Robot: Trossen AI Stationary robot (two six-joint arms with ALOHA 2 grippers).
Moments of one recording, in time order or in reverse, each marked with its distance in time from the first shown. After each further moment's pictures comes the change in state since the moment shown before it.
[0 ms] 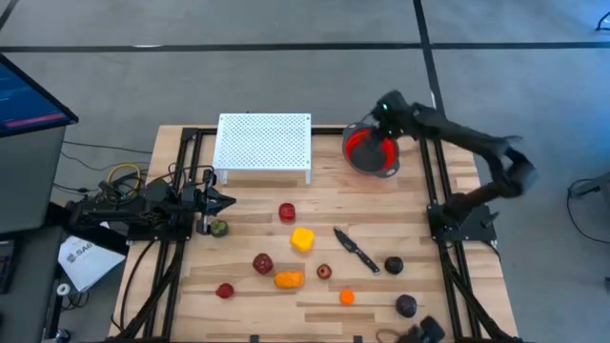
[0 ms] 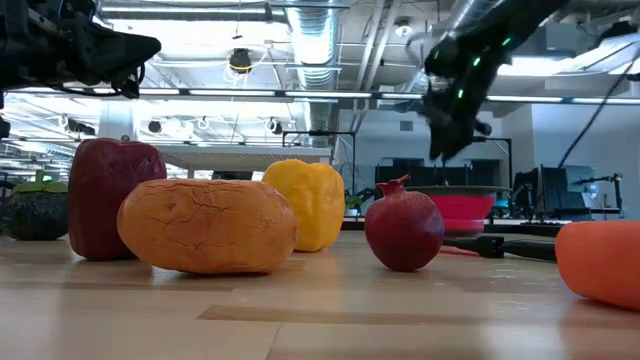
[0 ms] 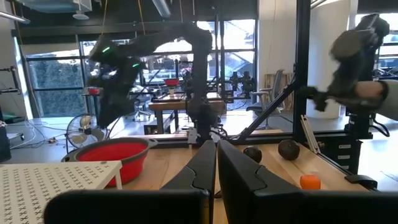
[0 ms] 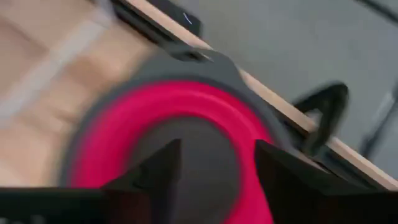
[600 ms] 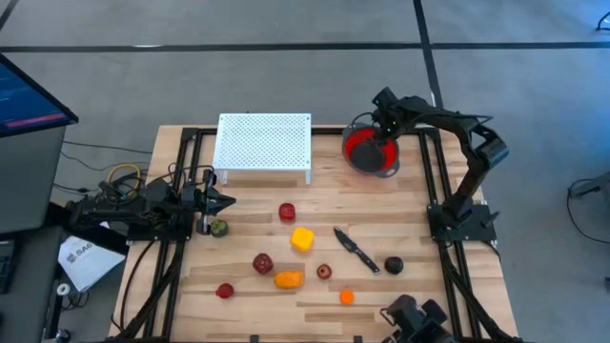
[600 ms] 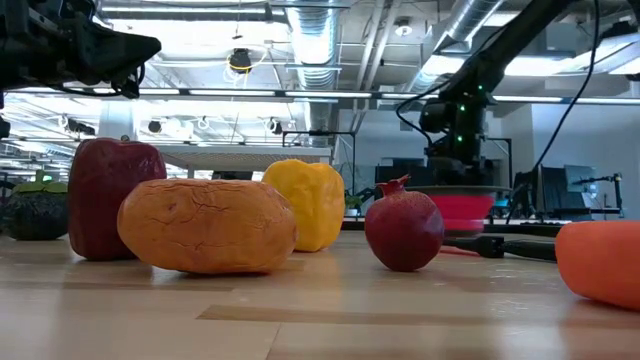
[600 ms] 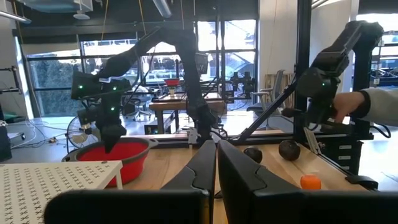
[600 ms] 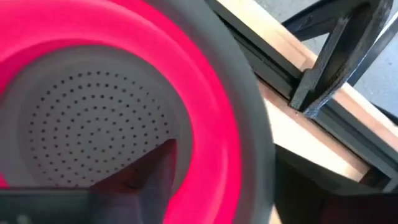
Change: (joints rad) left arm 0.000 0.000 0.000 0.001 -0.004 -0.002; right arm -0.143 0.266 0.081 -0.125 -0.005 -0.098
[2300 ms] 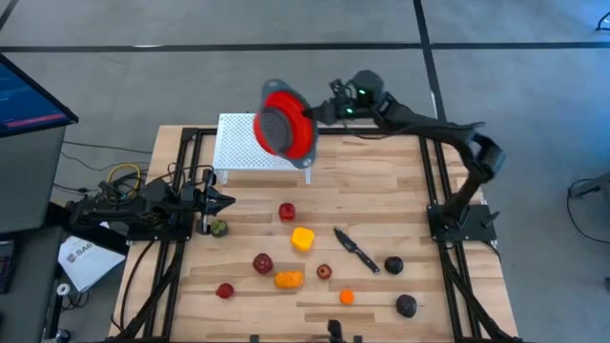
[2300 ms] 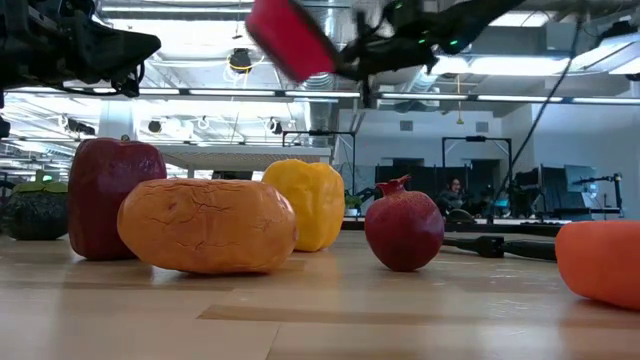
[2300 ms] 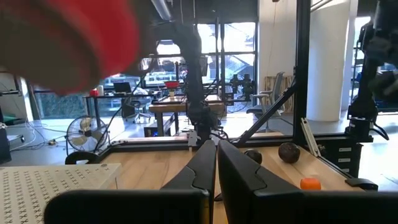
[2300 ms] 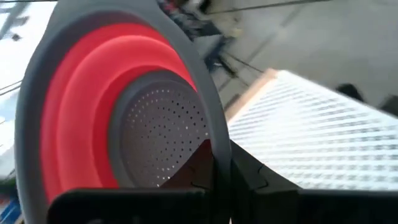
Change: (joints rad) left arm 0.000 0.000 0.000 0.011 0.002 -0.001; right arm 0.333 -0.007 0.218 0.915 -0.656 0.736
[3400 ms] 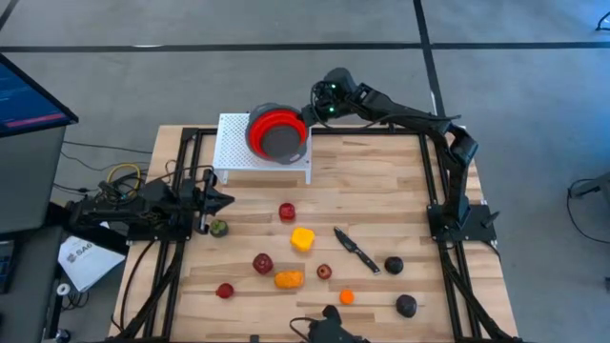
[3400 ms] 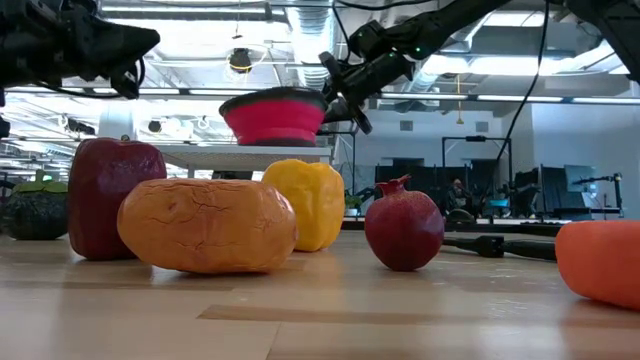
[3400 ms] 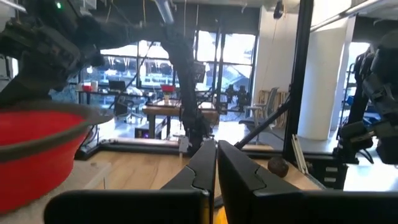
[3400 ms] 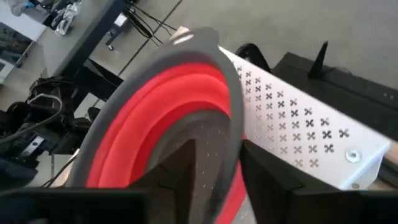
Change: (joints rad) left arm 0.000 0.000 0.000 0.041 0.000 -0.109; right arm 0.002 0.203 0.287 -0.453 0.190 -0.211
